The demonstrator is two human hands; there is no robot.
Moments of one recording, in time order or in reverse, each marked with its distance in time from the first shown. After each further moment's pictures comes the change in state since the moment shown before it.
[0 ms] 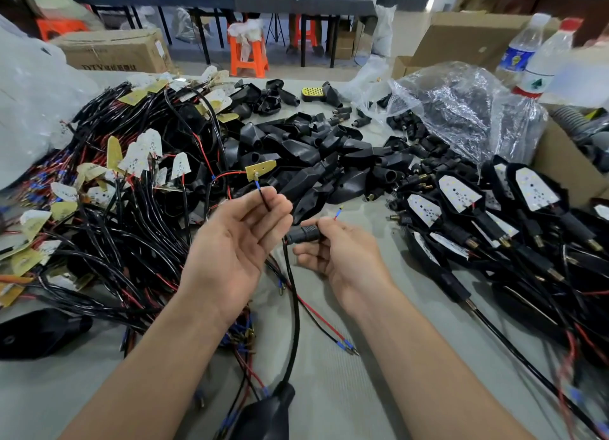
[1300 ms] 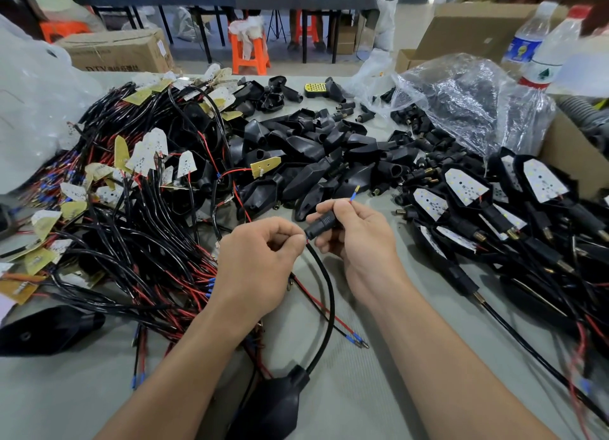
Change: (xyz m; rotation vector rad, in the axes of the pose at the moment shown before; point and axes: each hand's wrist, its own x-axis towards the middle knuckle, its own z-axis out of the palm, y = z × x) left_hand -0.011 -0.020 -0.004 1.313 0.122 0.401; right_hand 0.007 -0.002 -0.010 -0.109 -0.010 -0.243
